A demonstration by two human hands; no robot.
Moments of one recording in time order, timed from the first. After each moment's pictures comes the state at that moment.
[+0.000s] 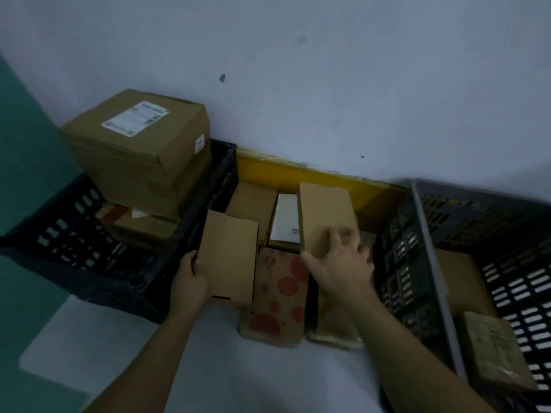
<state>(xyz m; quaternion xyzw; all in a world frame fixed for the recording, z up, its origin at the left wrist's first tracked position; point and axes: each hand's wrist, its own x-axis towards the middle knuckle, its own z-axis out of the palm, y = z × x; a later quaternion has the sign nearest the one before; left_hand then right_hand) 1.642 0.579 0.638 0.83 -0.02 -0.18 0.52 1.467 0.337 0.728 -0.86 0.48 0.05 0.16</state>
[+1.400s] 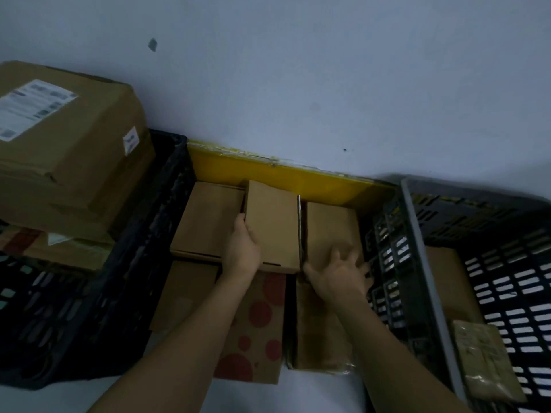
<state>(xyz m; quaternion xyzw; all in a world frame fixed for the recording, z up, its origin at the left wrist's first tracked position) 1.655 0.363 0.635 0.88 -0.19 -0.19 0.40 1.483 0.250 0.646 -0.79 0.56 0.19 0.12</state>
